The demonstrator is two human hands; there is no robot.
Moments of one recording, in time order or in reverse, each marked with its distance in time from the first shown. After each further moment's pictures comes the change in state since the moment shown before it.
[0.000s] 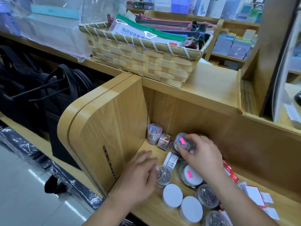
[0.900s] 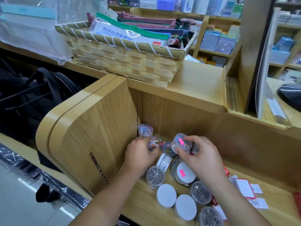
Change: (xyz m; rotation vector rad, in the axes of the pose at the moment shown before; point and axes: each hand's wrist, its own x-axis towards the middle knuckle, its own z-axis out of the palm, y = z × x) left_hand 0.089 -0.005 0.033 0.180 0.097 -0.209; right_hand -0.018 0.010 -0.019 0.267 0.040 0.110
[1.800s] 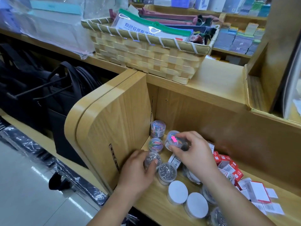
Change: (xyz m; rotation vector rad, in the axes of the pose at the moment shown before) left_hand -0.078 -0.038 -0.035 -0.212 -0.016 -0.019; right_hand 0.003 -0.038 0.037 0.098 -0.122 -0.098
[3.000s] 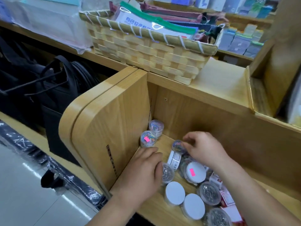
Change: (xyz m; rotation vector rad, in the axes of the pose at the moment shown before) left_hand 0.001 0.032 -0.010 0.114 -0.053 0.275; right_hand 0.038 0.019 -0.031 -0.454 -0.314 0.062
